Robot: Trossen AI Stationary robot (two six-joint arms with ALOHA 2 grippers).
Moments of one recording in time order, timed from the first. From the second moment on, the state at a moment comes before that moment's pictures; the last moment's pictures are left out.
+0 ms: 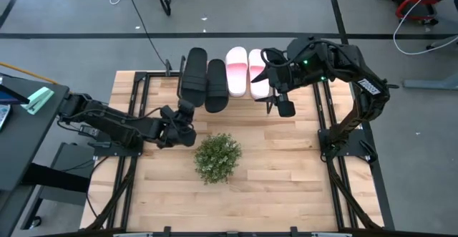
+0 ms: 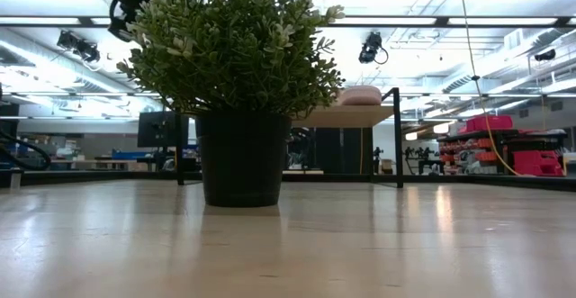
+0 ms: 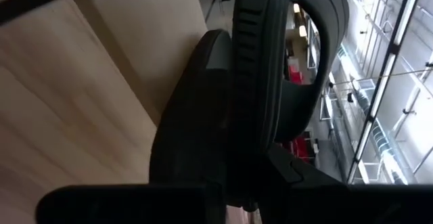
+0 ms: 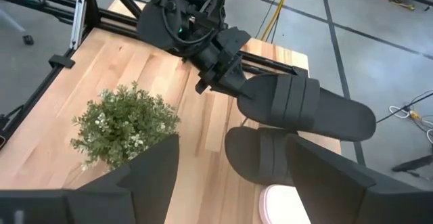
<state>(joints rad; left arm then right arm) -0.21 1.32 0.81 -0.23 -1.29 -2.19 -0.10 1.65 2.36 -1.30 -0.08 -0.32</state>
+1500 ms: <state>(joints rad) -0.21 1.49 0.81 -0.23 -1.27 -2.29 -0.07 1.65 2.36 -1.29 -0.08 -0.23</state>
